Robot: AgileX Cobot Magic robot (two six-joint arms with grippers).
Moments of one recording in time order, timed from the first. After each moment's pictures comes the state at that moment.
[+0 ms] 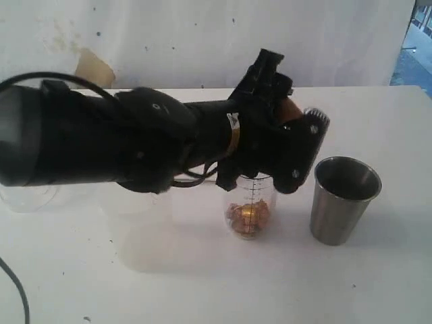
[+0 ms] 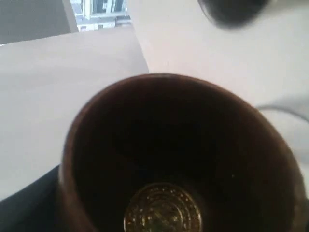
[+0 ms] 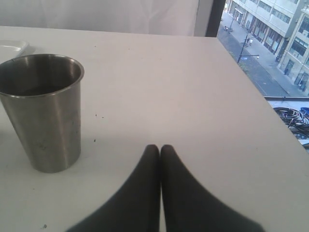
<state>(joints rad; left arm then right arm) -0.99 1.78 -1.22 1.74 0.28 -0.27 -0.05 0.01 0.00 -0.05 0.34 -0.07</state>
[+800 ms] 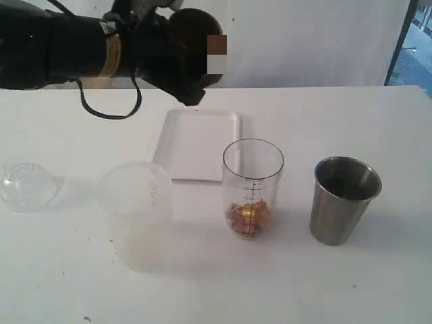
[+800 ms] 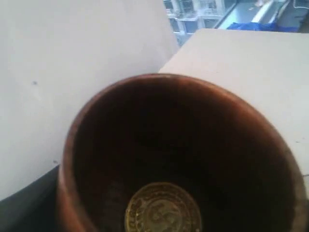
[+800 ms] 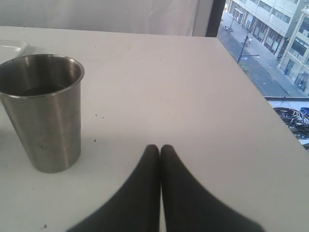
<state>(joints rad) -0.56 1.64 -1.22 1.70 -0.22 -1.31 -0.05 0.01 0.00 -0.05 0.34 -0.07</state>
